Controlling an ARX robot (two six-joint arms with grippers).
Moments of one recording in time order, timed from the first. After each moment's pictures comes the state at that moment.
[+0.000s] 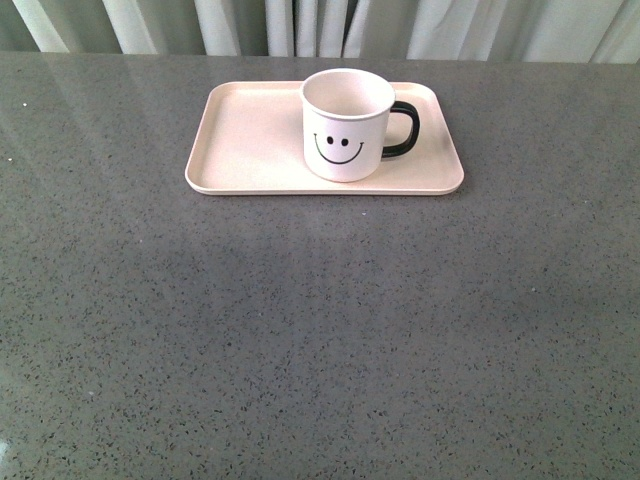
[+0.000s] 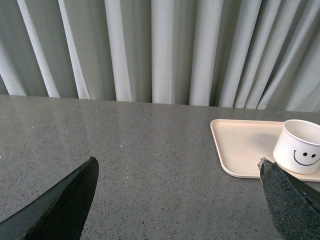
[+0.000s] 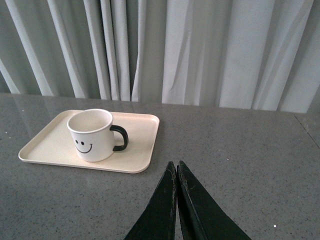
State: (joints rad) left arm 0.00 0.02 0.01 0.00 0.00 -0.01; right arm 0.00 0.41 0.02 0.41 0.00 -0.01
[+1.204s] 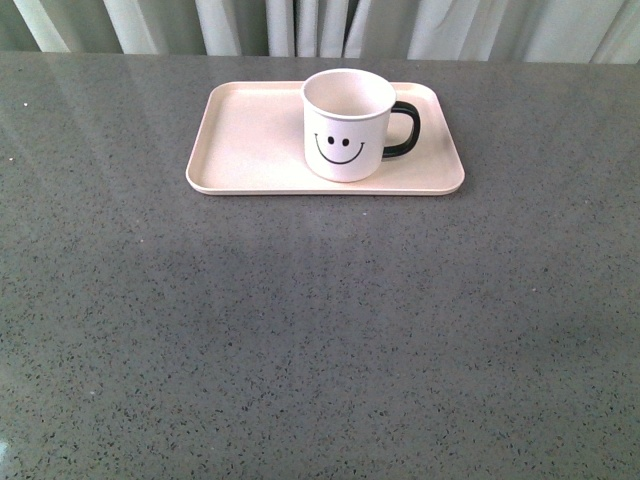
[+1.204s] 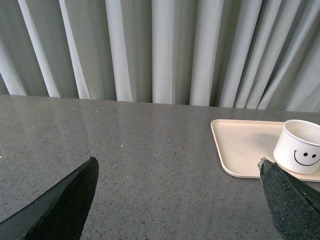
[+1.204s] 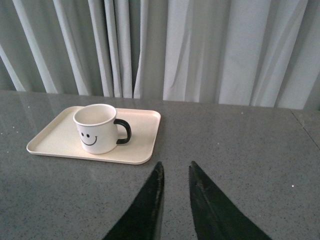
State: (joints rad) left arm 0.00 0.02 0.01 0.00 0.00 -0.01; right arm 0.00 0.01 0.02 0.00 0.00 -0.01
